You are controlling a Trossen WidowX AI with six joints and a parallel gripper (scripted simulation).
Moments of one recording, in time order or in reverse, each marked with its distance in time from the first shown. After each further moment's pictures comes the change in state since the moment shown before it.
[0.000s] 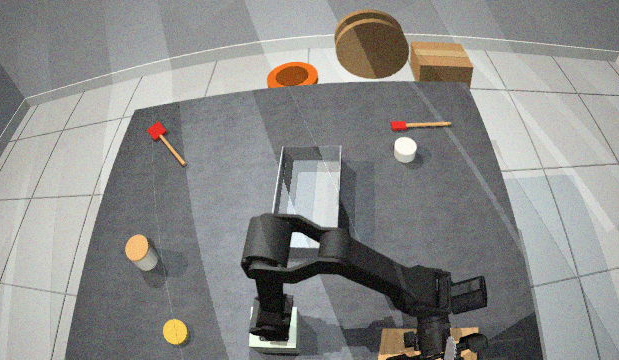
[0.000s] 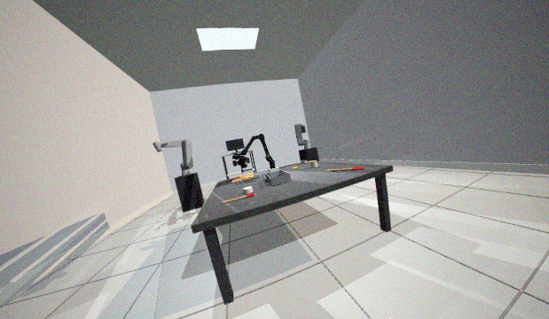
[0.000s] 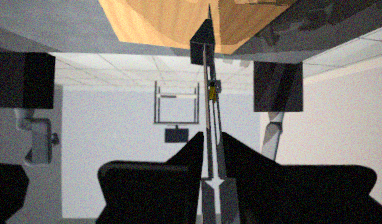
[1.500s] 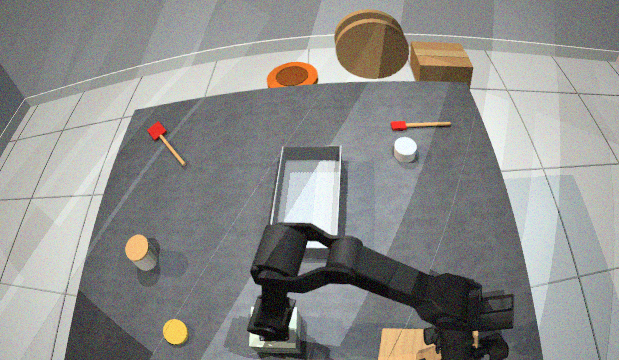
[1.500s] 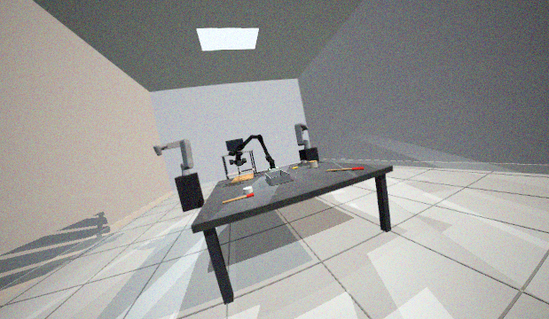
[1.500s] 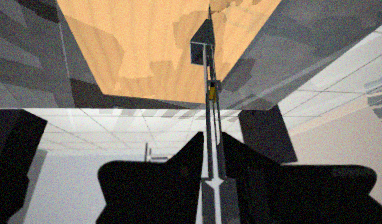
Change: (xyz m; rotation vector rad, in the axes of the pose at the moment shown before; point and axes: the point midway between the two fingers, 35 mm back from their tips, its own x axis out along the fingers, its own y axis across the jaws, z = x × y) arm 0.013 -0.035 -0.002 0.061 -0.427 -0.069
